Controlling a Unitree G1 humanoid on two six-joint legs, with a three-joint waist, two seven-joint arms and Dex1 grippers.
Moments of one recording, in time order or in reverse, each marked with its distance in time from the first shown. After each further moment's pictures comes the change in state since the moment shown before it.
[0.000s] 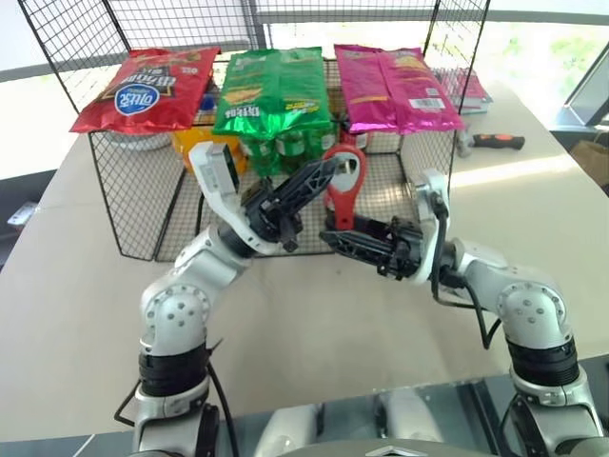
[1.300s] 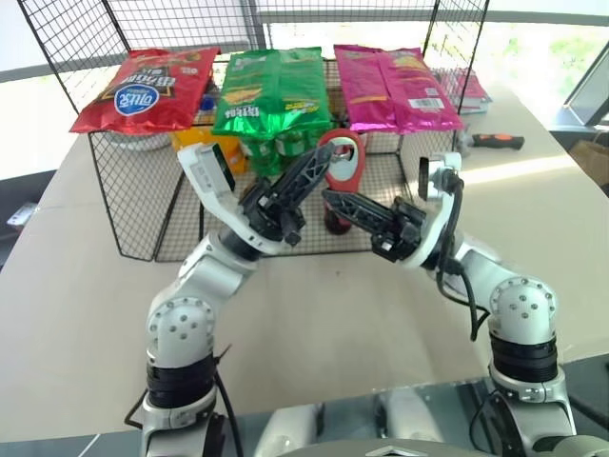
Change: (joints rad) left arm 0.025 0.045 -0.019 -0.051 -0.121 -0.009 0.110; right arm -0.024 0.095 -0.049 0.025 0.106 -0.009 -0.091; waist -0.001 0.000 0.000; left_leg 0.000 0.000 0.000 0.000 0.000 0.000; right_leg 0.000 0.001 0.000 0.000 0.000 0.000
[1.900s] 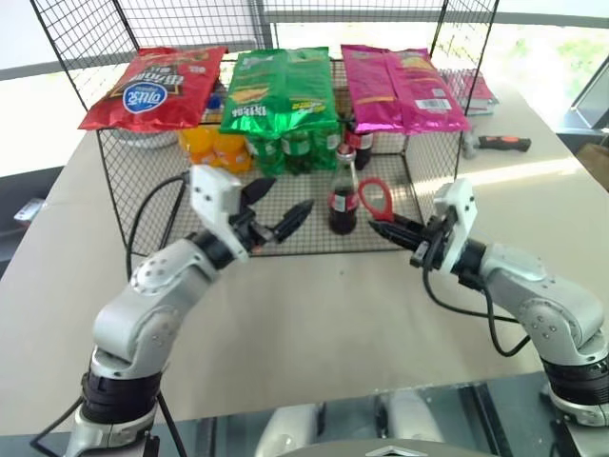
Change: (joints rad) left arm 0.073 0.320 -0.132 0.090 0.589 -0.047 0.012; right arm 0.155 -0.364 0.122 -0.085 -0.678 -0.254 0.088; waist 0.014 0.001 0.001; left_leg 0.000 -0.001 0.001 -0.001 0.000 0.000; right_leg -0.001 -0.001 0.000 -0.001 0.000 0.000
